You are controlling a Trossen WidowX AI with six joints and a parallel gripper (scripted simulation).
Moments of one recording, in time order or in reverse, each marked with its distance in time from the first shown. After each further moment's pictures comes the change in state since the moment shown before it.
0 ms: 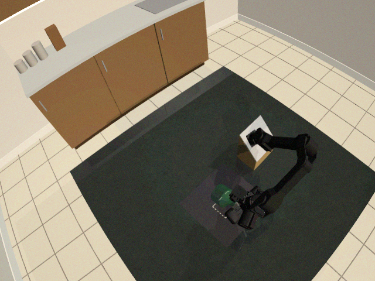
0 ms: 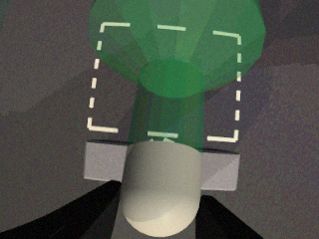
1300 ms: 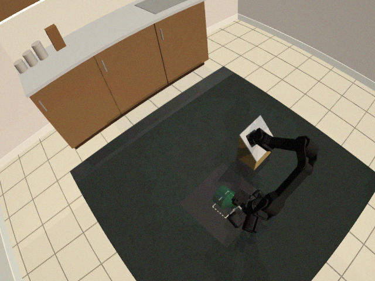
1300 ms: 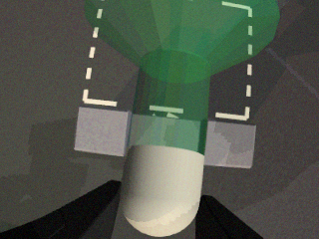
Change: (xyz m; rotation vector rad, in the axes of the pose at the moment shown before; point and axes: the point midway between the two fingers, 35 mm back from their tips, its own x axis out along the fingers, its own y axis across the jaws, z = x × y) arm 0.014 -0.003 -0.022 -0.021 0.017 0.008
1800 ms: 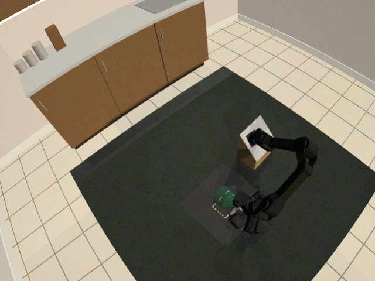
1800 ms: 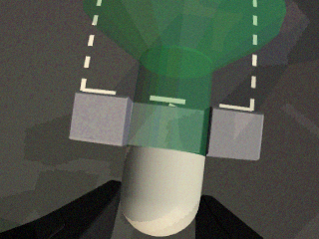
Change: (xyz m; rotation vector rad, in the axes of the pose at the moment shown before) arm 0.006 -0.001 -0.007 -0.010 0.007 0.001
